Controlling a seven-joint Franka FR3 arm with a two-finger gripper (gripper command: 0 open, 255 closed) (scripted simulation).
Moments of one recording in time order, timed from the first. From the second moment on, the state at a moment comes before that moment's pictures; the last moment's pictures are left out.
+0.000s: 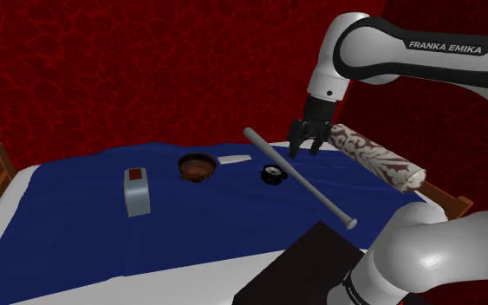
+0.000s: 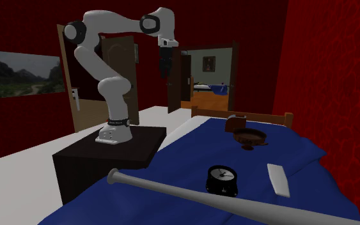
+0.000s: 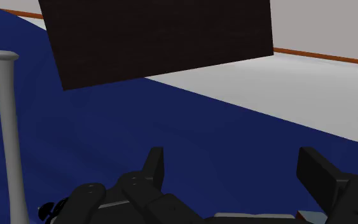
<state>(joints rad) -0.01 -0.78 -0.01 -2.45 0.12 1.61 0.11</state>
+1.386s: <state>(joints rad) -0.18 -0.14 0.14 -2.33 -0.08 2.17 0.57</state>
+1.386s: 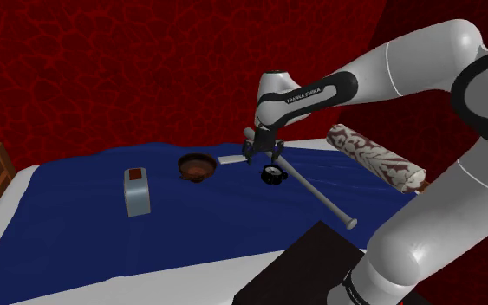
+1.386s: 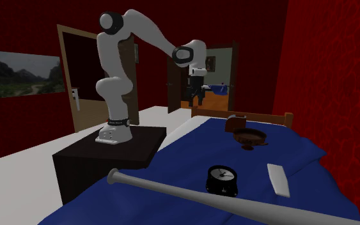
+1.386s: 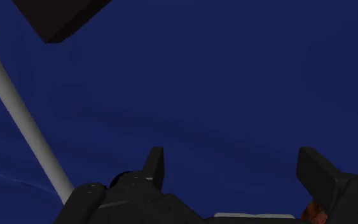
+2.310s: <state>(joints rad) -0.21 0.34 0.05 -1.99 -0.36 2.29 0.95</state>
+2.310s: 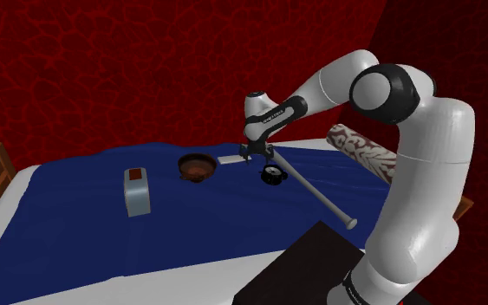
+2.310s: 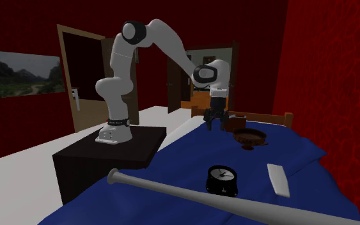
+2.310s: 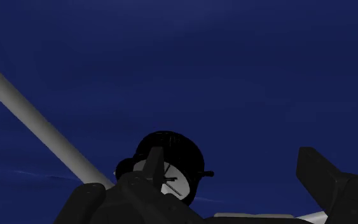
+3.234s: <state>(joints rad) -0.24 0.78 -0.10 -1.50 -0.42 2.22 1.14</state>
